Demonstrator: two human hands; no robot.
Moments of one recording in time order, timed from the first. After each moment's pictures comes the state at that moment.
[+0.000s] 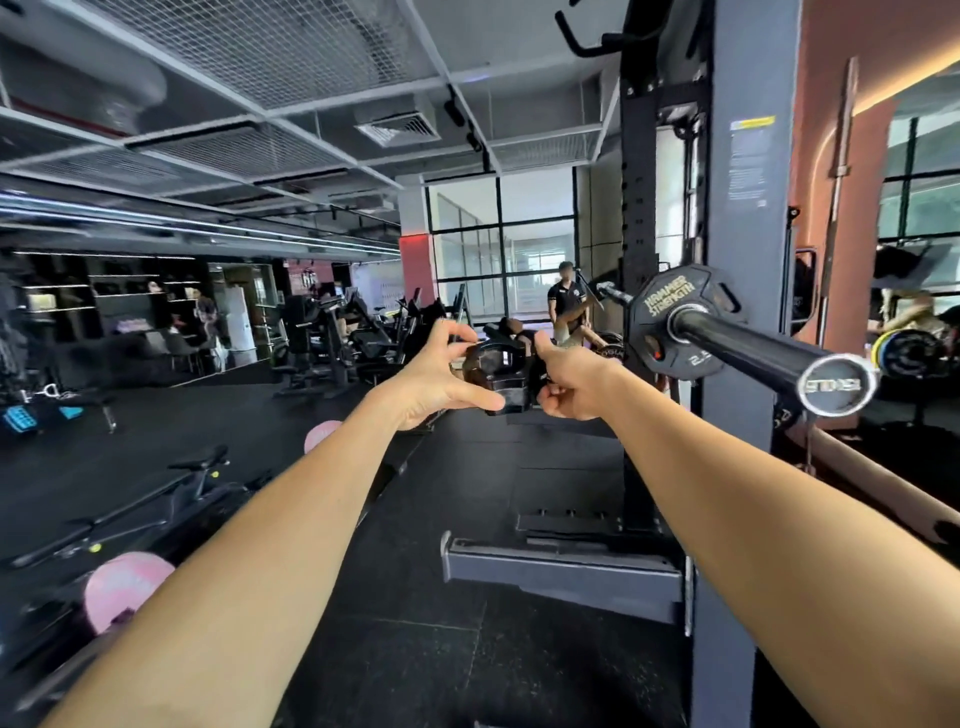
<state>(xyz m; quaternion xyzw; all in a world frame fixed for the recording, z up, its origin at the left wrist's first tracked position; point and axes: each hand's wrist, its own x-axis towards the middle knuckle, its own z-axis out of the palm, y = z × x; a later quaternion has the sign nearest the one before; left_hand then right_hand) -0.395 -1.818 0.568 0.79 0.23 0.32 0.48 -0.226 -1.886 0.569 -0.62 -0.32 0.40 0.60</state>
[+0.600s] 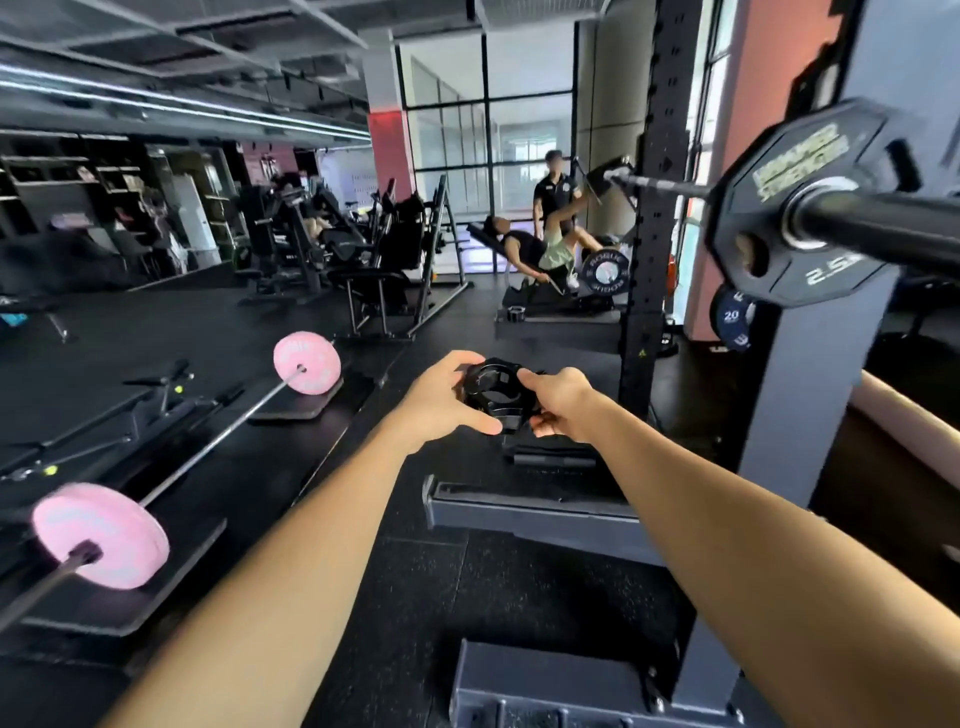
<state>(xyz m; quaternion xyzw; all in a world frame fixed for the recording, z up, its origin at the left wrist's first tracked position) -0.306 -1.612 0.413 0.79 0.34 0.24 0.45 -0.150 -1.699 0.421 -0.71 -0.31 0.36 0.52</state>
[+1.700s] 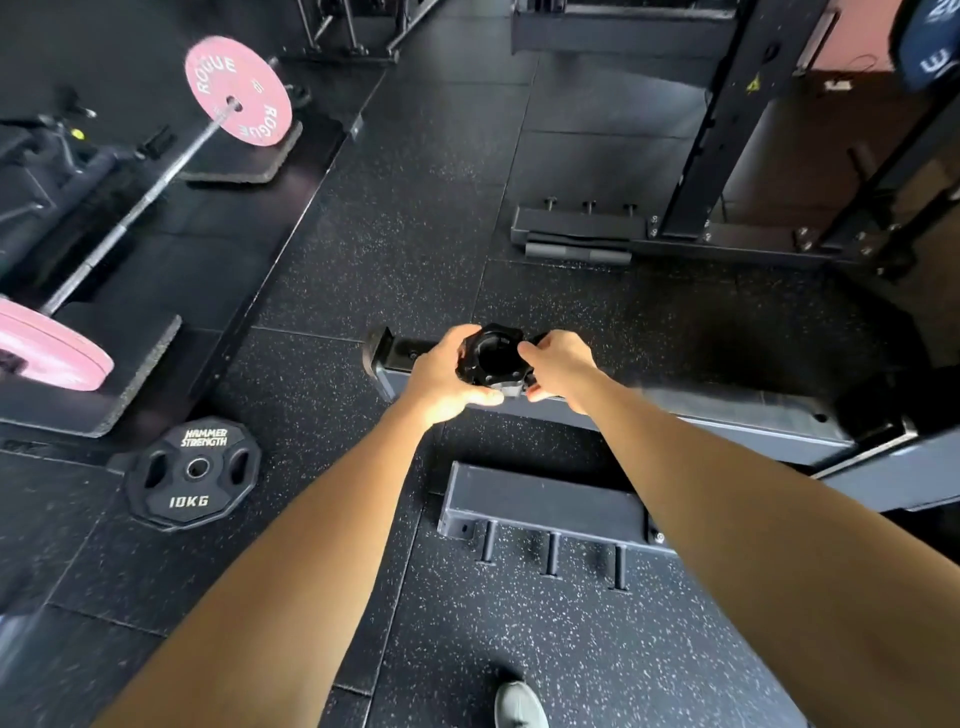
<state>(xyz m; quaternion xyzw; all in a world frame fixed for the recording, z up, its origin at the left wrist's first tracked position) -0.186 -1.406 0.068 0.74 0.49 0.08 0.46 -0.032 -1.474 0.100 -0.80 -0.28 0.44 0.29</state>
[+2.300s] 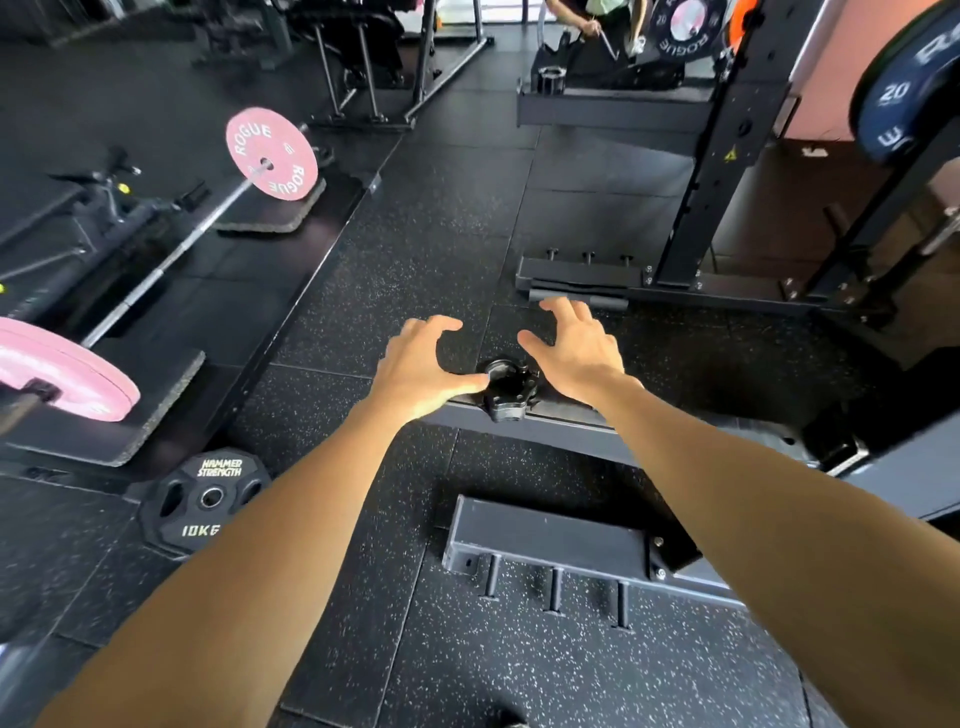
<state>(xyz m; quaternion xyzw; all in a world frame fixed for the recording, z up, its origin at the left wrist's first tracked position) -0.217 -1.428 0.163 0.80 0.50 0.13 0.29 -0.030 -1.498 0.163 -0.82 -0.51 0.16 0.22</state>
